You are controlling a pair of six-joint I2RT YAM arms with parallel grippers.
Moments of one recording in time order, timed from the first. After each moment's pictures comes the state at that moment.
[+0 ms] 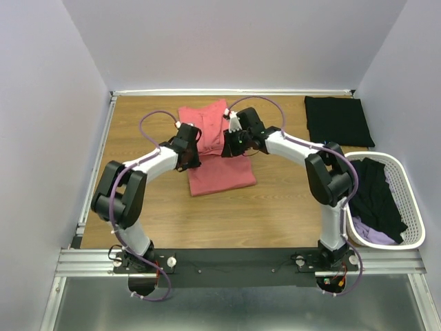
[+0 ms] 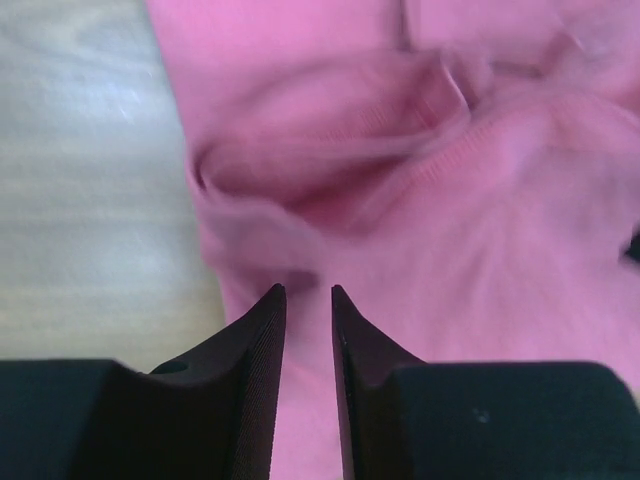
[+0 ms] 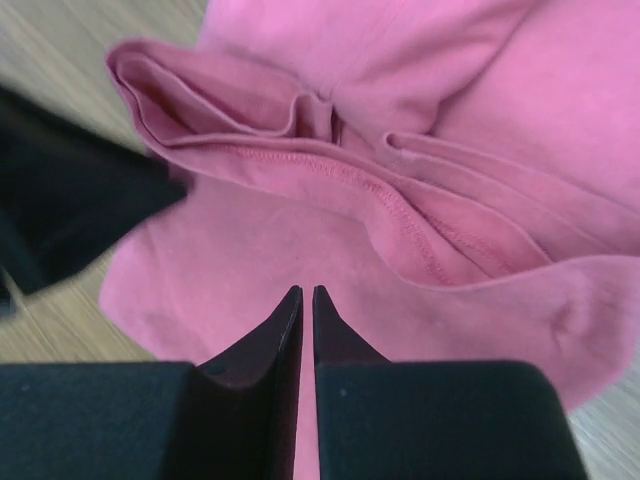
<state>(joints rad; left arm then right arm) -0.42 1.66 1.01 -0.31 -0.09 -0.51 0.59 2.01 1.47 -0.23 -0.36 0.21</state>
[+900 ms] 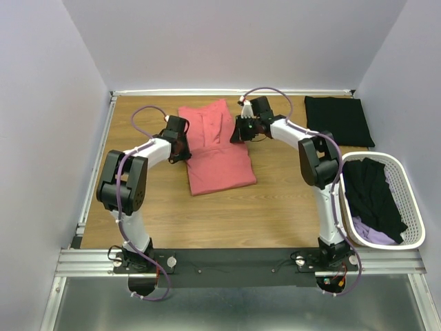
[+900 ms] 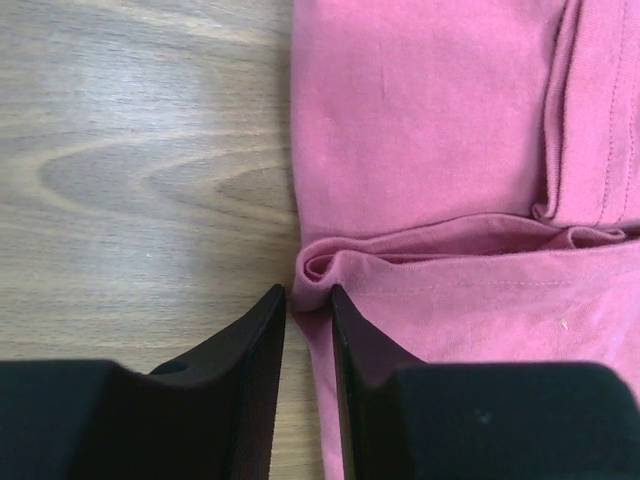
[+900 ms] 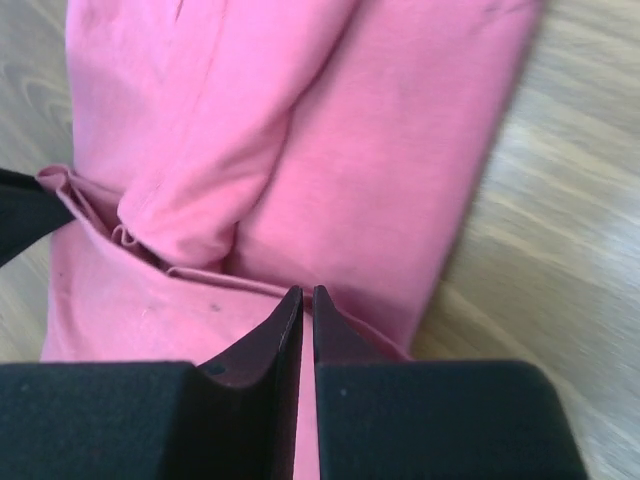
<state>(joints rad) -0.27 1.83 1.13 -0.27 -0.06 -0.43 0.43 2.30 1.74 -0.23 -0.49 0.23</state>
